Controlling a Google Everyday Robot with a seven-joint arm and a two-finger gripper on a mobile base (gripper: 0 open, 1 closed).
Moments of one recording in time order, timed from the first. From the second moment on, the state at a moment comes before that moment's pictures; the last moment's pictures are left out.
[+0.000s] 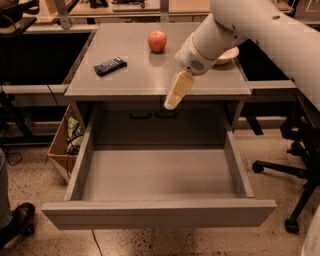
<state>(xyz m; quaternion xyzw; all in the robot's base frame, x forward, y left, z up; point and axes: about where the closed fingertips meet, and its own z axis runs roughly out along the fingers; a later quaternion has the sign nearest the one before) 0.660 -0.045 0.891 -0.62 0.72 0.08 0.29</state>
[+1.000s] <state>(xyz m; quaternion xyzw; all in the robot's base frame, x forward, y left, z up) 0.762 0.042 0.862 -0.58 0.69 0.16 0.40</state>
